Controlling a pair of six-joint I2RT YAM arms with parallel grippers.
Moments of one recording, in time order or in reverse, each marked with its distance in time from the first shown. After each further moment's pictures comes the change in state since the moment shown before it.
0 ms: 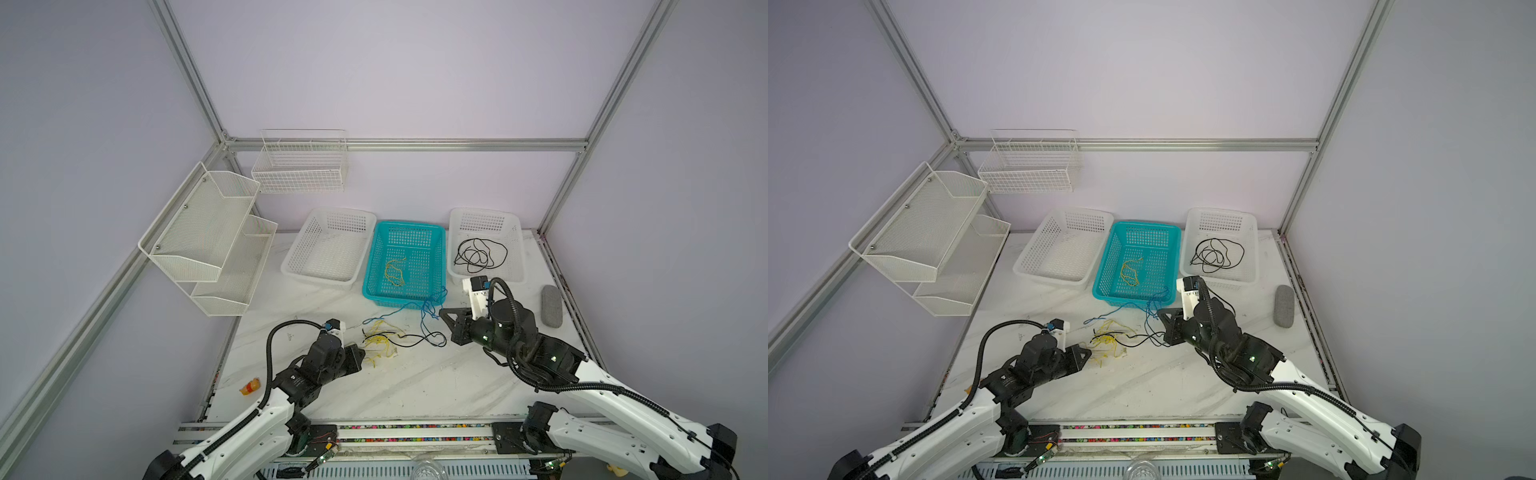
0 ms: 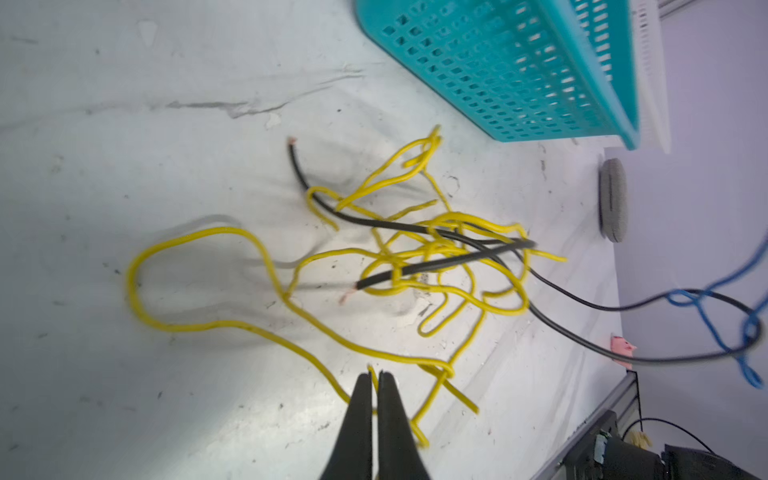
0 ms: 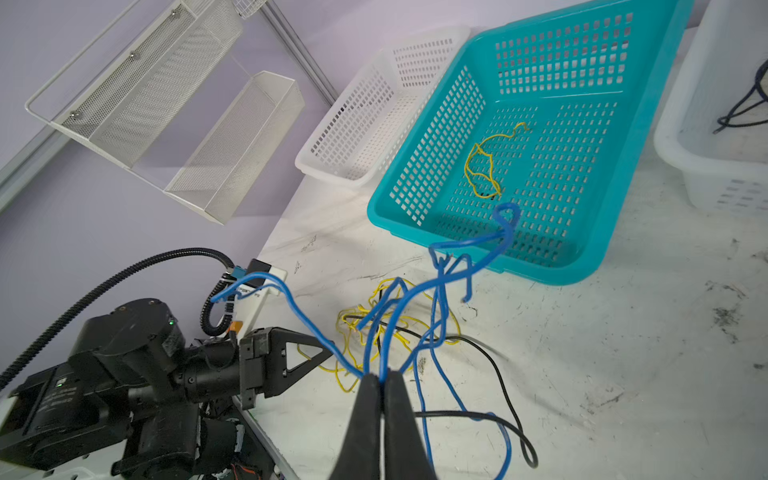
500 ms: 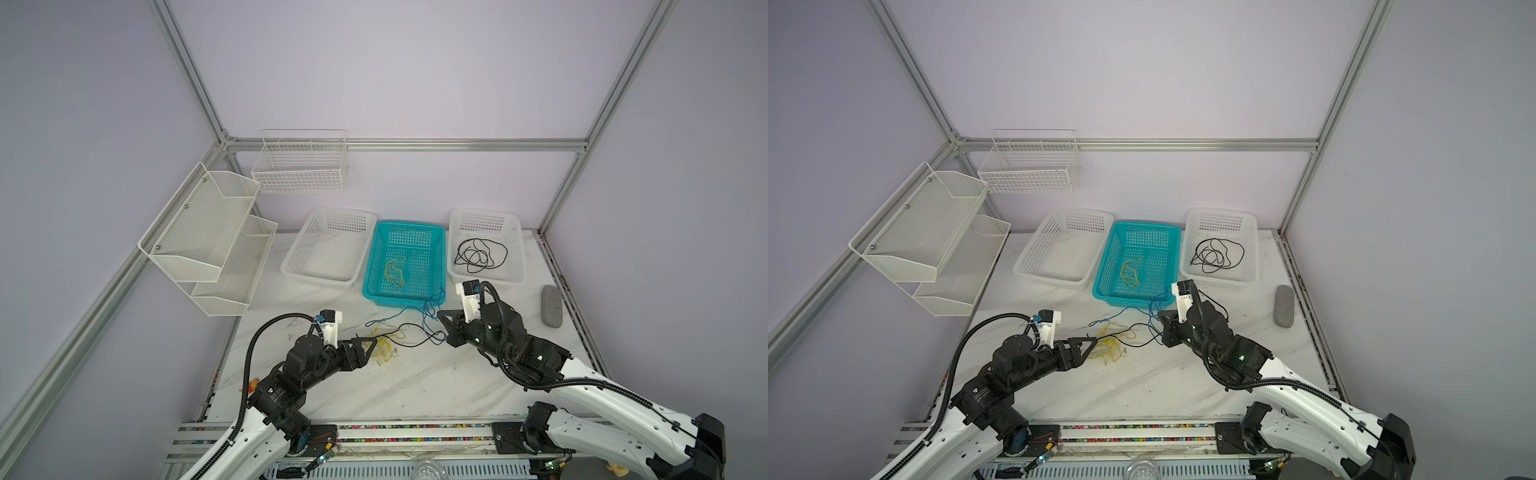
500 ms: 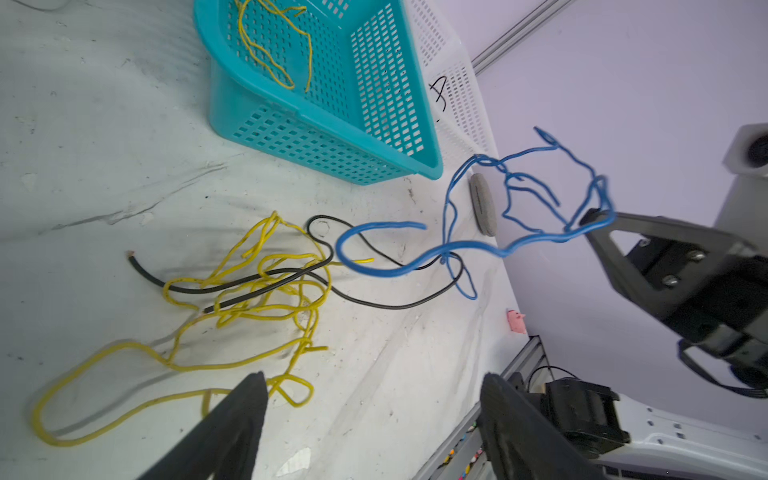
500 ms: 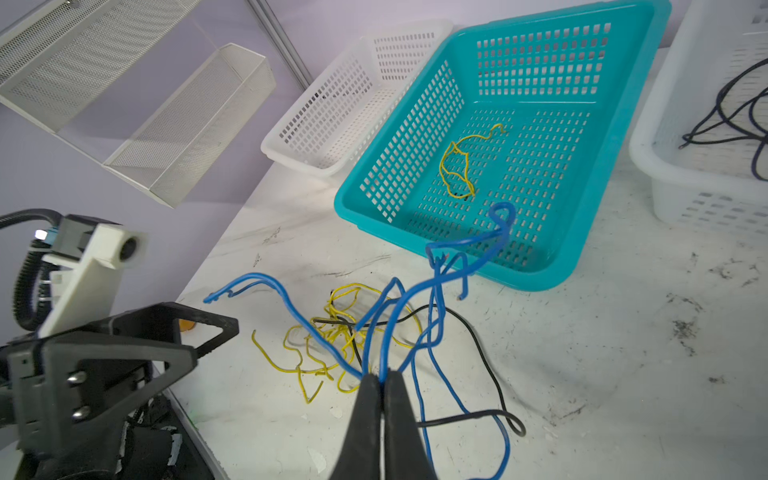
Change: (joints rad) left arm 0.000 -0.216 0.133 -0.094 0.094 0.069; right arm 0.000 0.047 -0.063 0.064 0.068 -0.095
